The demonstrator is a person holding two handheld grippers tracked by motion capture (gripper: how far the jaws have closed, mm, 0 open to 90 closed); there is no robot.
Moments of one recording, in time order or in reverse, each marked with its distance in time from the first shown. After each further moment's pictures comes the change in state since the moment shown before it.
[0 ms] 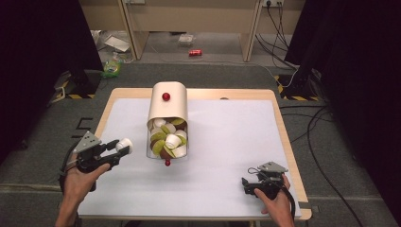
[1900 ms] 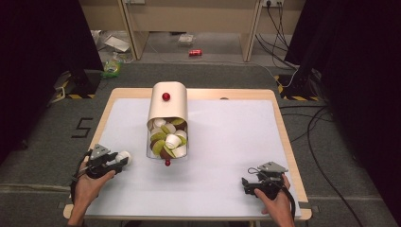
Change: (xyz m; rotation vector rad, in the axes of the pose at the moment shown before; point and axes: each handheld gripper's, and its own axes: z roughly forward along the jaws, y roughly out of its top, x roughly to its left) left arm 0.031 -0.067 0.046 0.171 0.135 -0.031; right arm 0.000 0.000 0.000 0.000 0.000 0.003
